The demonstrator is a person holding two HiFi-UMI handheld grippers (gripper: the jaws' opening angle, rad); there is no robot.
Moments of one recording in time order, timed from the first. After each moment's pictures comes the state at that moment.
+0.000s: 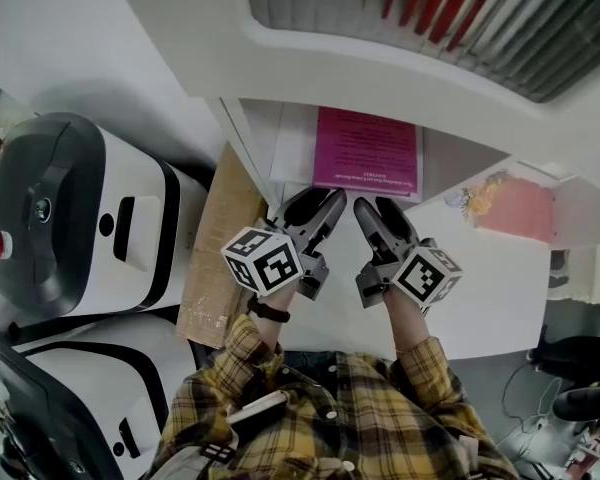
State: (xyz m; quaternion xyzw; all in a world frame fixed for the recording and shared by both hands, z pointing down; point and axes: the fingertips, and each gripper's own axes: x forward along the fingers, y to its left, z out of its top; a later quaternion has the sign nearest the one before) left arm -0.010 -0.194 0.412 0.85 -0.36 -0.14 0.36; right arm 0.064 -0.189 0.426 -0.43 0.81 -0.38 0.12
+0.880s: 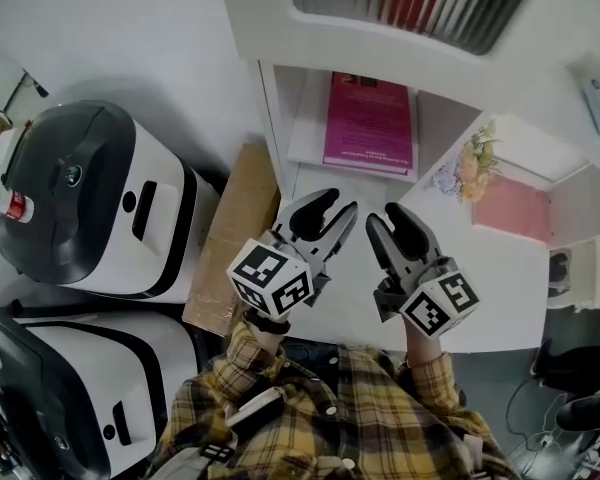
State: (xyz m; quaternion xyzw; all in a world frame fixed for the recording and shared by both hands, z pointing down) left arm -0.005 -0.104 0.333 0.91 -0.37 -0.08 0.18; right arm 0.055 -0.091 0.327 -0.40 0.89 -0.18 0.08
